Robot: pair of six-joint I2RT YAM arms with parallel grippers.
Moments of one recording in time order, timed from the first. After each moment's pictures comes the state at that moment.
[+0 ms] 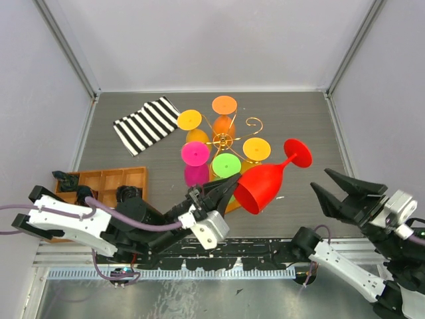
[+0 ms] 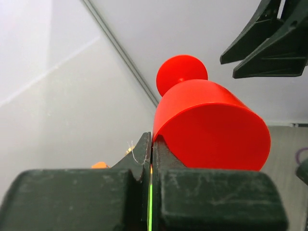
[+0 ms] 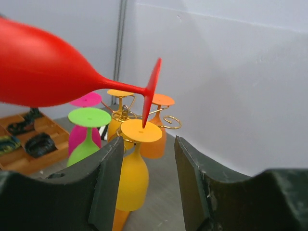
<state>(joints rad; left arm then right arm) -1.81 1.14 1.27 0.23 -0.70 0.76 0.86 0.11 1.05 -0.53 0.03 -0.29</state>
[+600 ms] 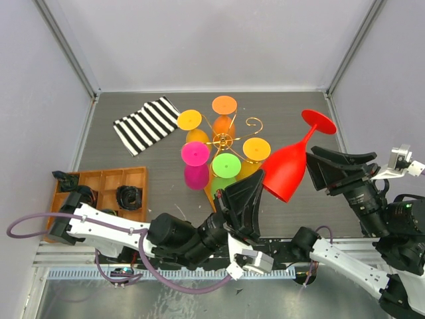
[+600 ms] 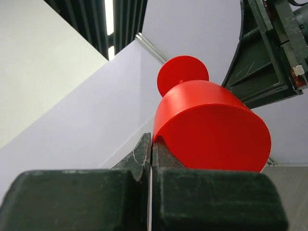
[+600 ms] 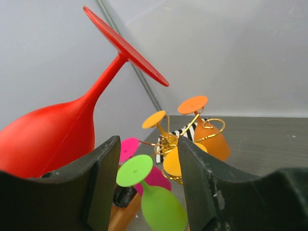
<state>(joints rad) -1.80 1.43 1.24 0.96 -0.60 1.51 0.86 0.37 1.17 -0.45 0.30 0.39</state>
